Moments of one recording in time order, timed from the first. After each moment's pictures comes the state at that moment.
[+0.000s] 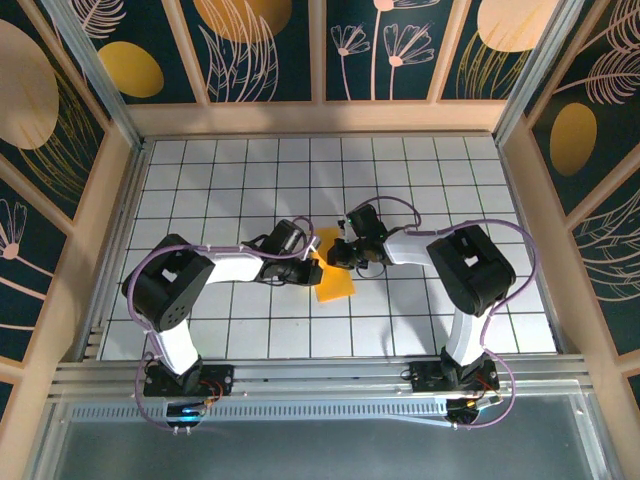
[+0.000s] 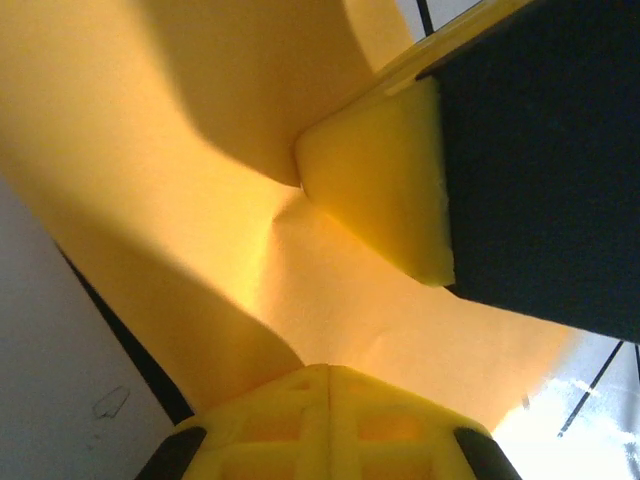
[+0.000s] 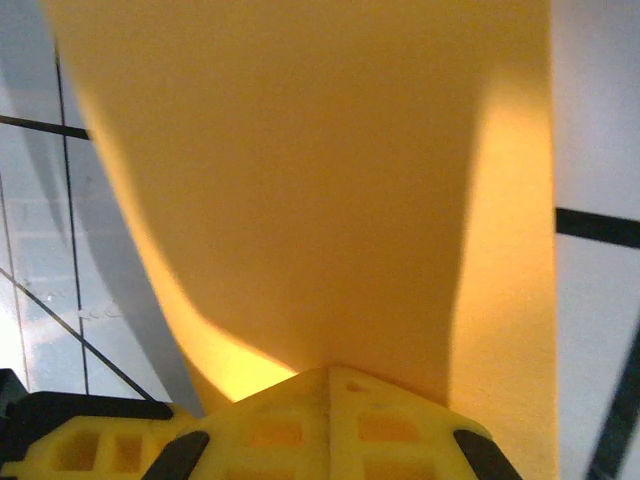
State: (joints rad) left arm -0.69 1.79 0.83 -0.02 0.45 -0.51; right arm 0.61 1.82 0.90 -0.07 -0.42 0.63
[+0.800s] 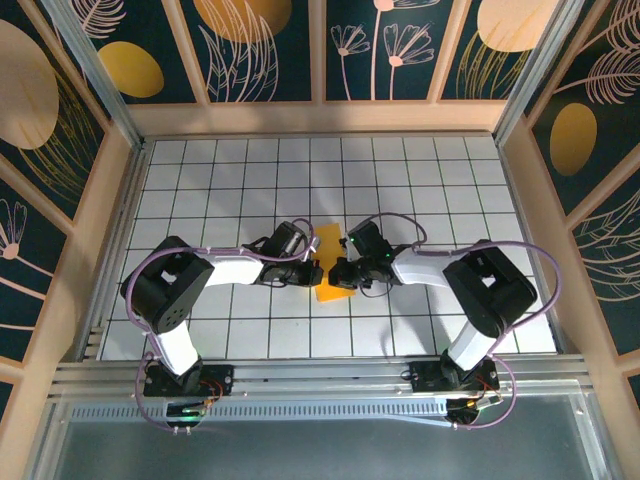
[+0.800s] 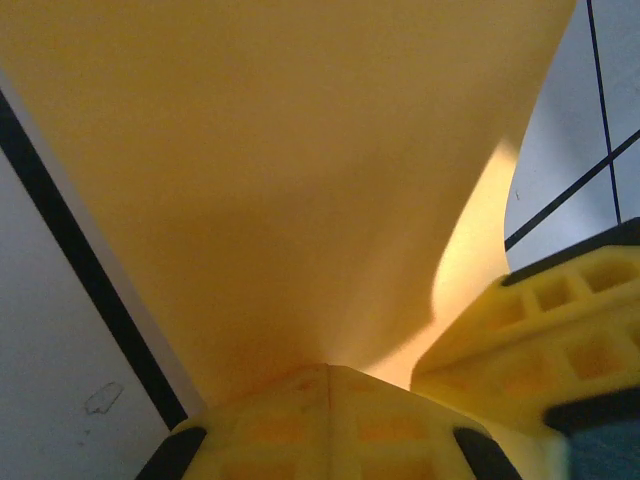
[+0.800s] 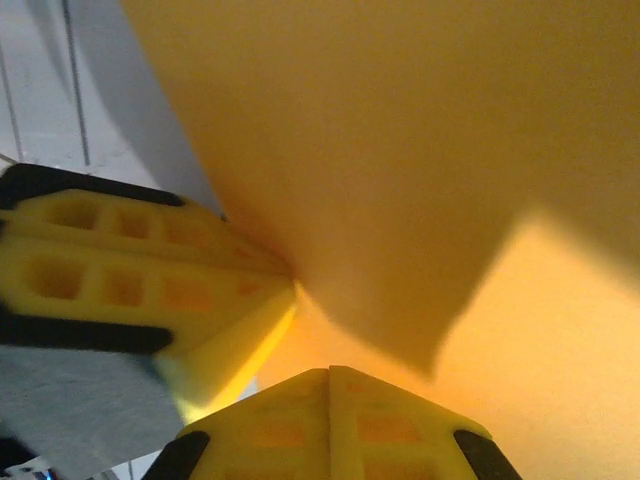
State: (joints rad) left arm -0.71 1.78 0.81 0.00 0.41 -0.55; right arm 0.69 1.68 0.72 -0.04 -0.46 0.73
